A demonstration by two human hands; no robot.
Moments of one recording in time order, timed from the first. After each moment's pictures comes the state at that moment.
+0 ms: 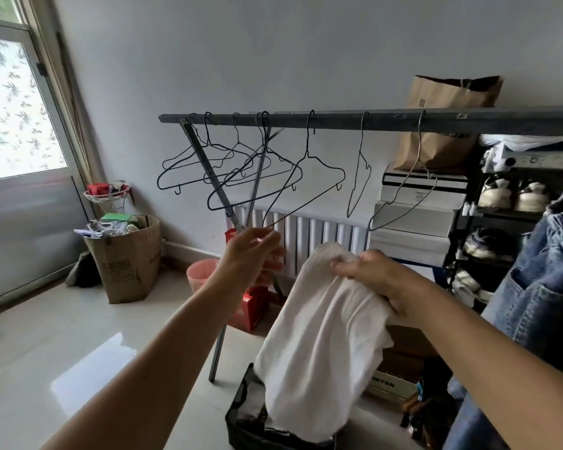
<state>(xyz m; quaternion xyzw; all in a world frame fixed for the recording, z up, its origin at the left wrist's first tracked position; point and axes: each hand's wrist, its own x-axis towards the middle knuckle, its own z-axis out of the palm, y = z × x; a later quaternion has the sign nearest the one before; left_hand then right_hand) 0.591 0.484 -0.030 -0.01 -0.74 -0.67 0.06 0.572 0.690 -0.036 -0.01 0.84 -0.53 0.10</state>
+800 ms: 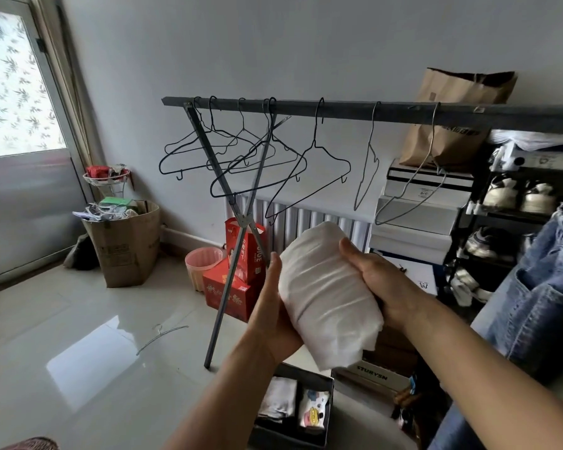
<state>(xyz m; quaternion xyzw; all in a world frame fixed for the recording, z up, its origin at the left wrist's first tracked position) 0.602 0.522 -0.109 0.01 -0.33 -0.92 -0.20 0.580 0.682 -0.052 -0.02 0.66 -0.74 0.15</state>
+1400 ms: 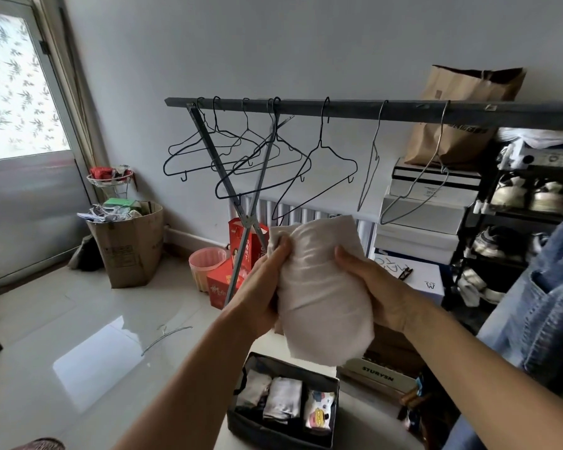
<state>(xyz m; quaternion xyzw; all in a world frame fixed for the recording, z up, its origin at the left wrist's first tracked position) 0.587 0.492 -0.075 -0.02 -0.51 -0.85 -0.08 0.572 0.669 -0.062 -0.09 0.60 -0.76 0.21</state>
